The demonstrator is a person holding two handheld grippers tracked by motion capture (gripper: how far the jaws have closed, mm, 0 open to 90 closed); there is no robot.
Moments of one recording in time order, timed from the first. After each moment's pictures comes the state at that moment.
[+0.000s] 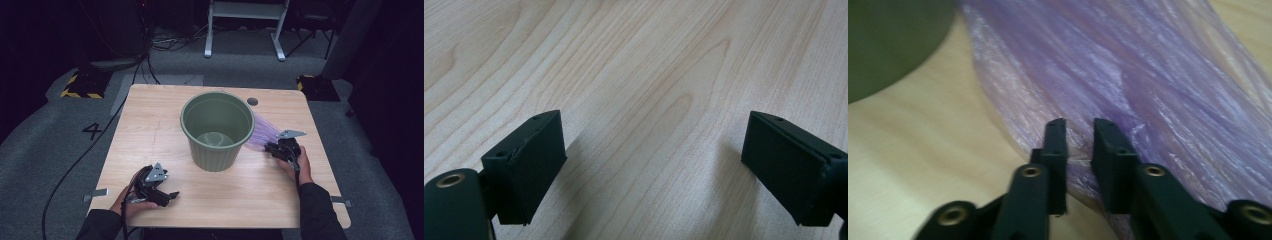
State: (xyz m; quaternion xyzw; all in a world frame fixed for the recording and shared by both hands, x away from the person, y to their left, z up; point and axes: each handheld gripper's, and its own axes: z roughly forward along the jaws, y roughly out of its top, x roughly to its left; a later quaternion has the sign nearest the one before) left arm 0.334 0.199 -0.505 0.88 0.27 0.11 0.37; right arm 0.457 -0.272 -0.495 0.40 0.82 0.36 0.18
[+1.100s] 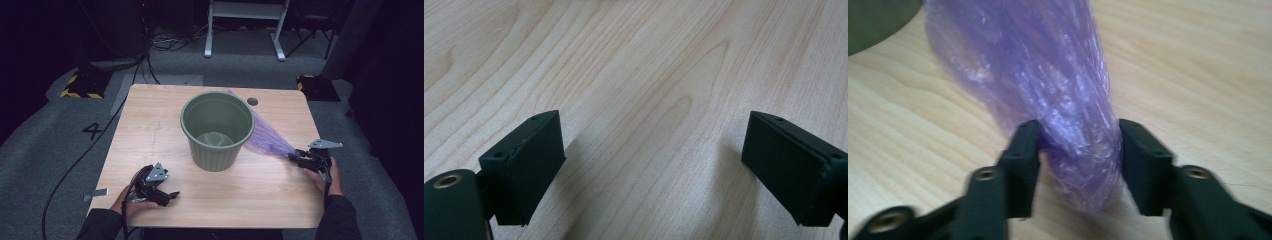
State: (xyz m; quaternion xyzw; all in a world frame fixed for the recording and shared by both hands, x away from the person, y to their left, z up) left arm 0.335 0.198 -0.505 0.88 0.27 0.10 0.37; right arm 0.424 -0.360 -0.492 0.43 0.80 0.38 0.17
